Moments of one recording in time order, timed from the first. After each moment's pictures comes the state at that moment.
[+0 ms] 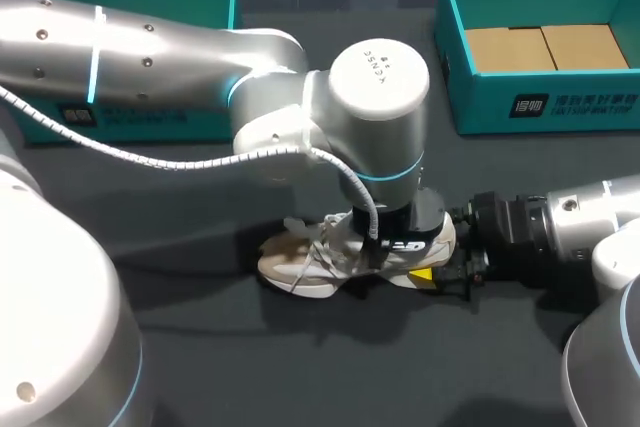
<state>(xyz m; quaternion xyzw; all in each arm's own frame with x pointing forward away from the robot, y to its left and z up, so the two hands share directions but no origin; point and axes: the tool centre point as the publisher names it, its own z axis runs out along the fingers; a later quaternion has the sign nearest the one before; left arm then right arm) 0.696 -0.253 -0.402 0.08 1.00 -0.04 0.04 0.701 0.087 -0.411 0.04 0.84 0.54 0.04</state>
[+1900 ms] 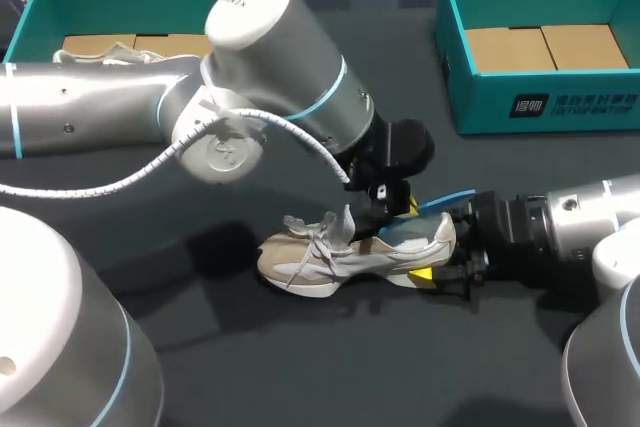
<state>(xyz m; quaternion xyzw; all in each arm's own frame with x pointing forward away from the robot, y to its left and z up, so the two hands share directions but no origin) 0.705 -0.293 -0.315 0.05 0.96 -0.27 0.00 0.701 0.087 -0.410 0.04 0.84 0.54 0.03</state>
